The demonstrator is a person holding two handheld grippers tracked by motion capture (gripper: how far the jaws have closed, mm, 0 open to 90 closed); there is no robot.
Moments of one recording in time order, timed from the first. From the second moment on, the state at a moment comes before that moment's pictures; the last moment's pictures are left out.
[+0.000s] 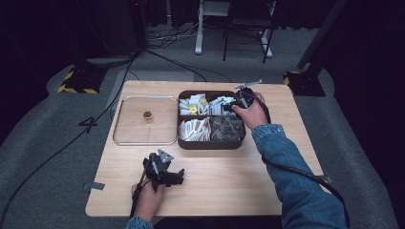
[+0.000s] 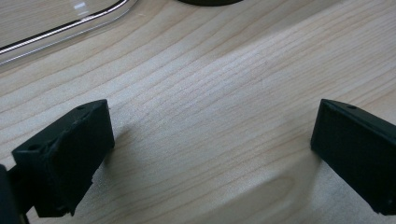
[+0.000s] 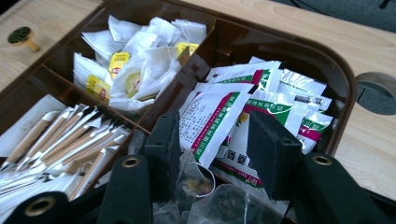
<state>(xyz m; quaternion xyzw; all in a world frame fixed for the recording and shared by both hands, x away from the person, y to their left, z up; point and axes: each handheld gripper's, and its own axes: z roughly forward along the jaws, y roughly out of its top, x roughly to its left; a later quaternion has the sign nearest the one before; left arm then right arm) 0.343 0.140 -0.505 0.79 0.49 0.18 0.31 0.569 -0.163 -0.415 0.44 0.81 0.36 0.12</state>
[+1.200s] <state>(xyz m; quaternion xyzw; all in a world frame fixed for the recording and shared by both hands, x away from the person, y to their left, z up) 0.343 0.140 -0.505 0.79 0.49 0.18 0.31 0.583 -0.121 -0.435 0.45 0.82 0.35 0.10</state>
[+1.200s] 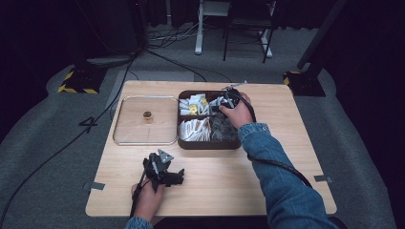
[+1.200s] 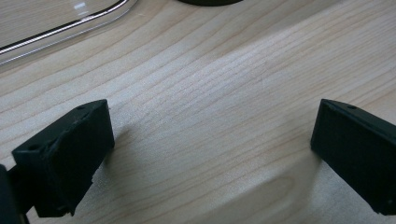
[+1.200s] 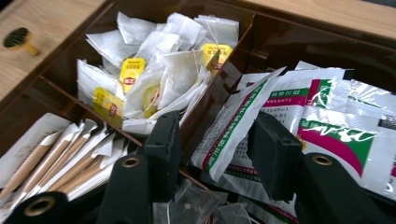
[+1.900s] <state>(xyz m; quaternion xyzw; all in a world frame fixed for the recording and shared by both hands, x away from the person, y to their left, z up) 0.343 0.141 -0.505 0.79 0.49 0.18 0.31 0.582 -0.122 -0.425 0.48 0.79 0.36 0.12</state>
